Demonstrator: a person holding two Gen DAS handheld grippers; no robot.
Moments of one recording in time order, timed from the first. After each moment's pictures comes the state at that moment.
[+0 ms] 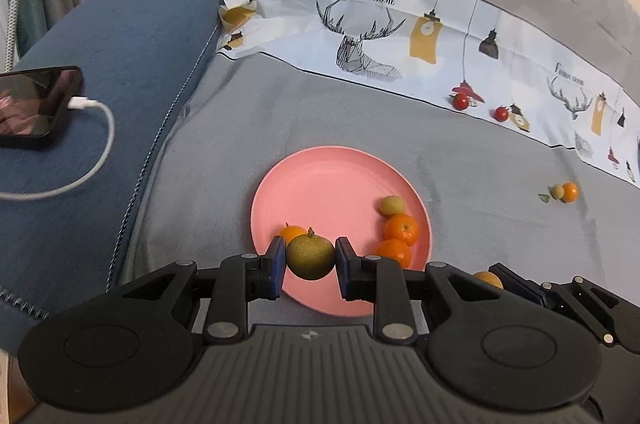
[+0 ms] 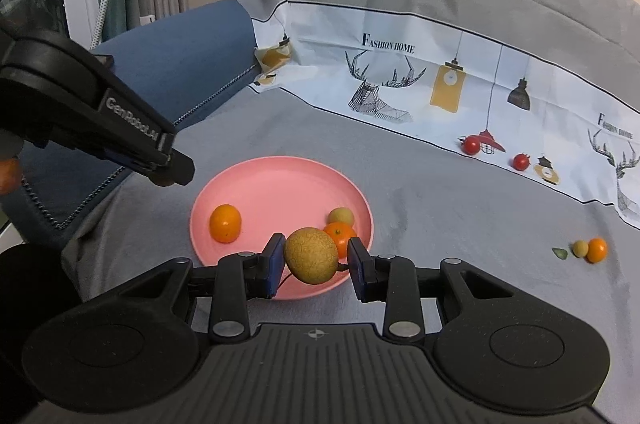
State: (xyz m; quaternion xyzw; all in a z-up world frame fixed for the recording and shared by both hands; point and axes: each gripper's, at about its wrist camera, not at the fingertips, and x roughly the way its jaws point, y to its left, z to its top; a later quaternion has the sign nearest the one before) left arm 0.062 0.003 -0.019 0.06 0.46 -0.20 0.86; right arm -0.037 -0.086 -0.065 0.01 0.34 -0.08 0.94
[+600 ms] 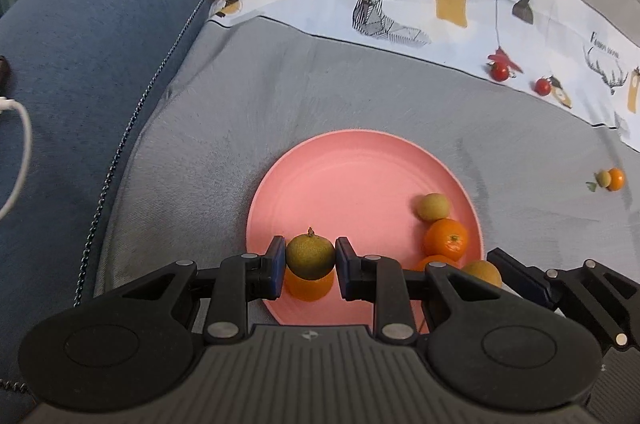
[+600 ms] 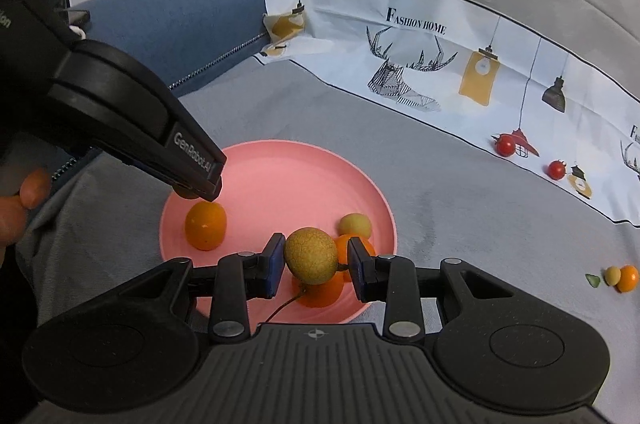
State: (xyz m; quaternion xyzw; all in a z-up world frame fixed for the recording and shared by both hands) left arm 0.118 -0.025 -0.080 0.09 0.50 -0.18 0.84; right arm 0.029 -0.087 -0.108 -0.02 0.37 -0.06 0.92
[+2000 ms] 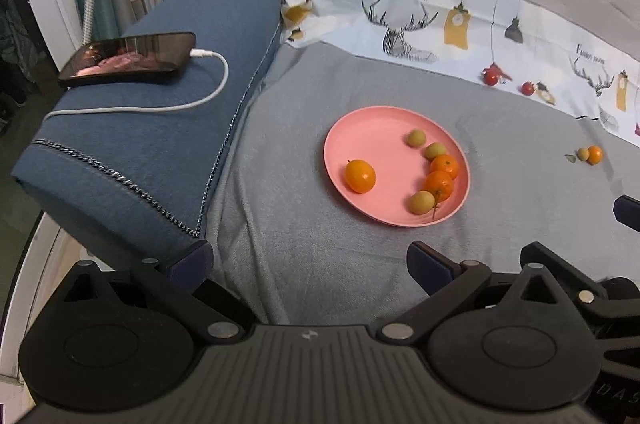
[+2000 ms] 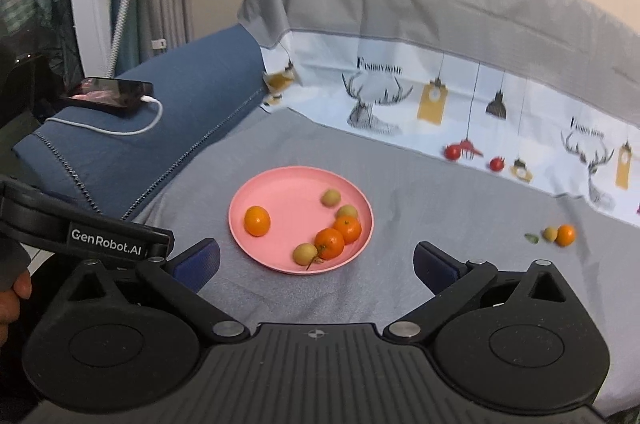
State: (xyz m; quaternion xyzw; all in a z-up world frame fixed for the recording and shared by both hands) left arm -0.044 0.064 0.003 0.09 0.44 -0.13 0.88; right arm -0.120 -0.045 -0.012 0.01 0.31 -0.10 0.94
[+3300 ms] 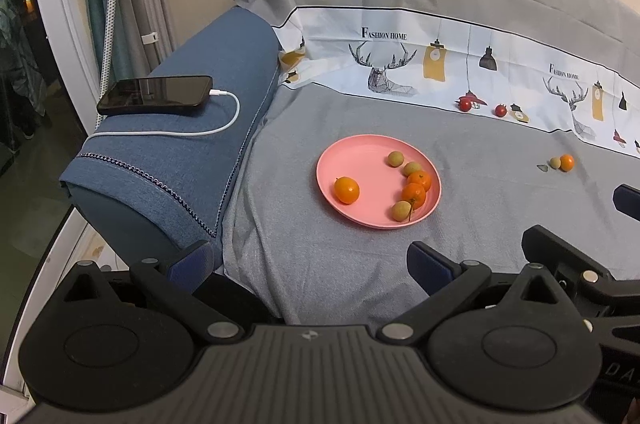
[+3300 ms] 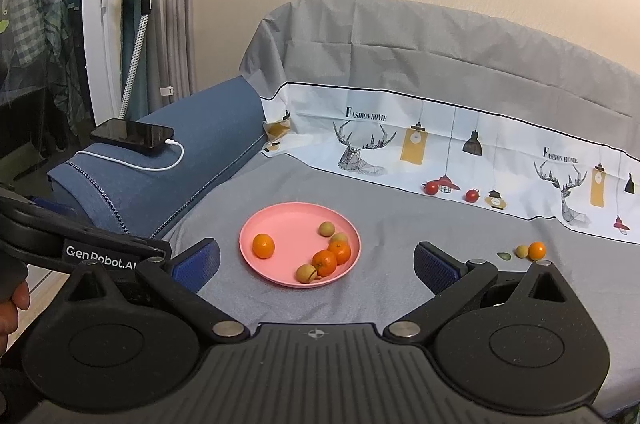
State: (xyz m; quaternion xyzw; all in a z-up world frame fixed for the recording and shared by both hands) left arm -0.113 0.079 0.040 0.10 0.38 -0.14 0.91; right arm -0.193 -0.031 0.017 0.01 0.25 -0.11 0.96
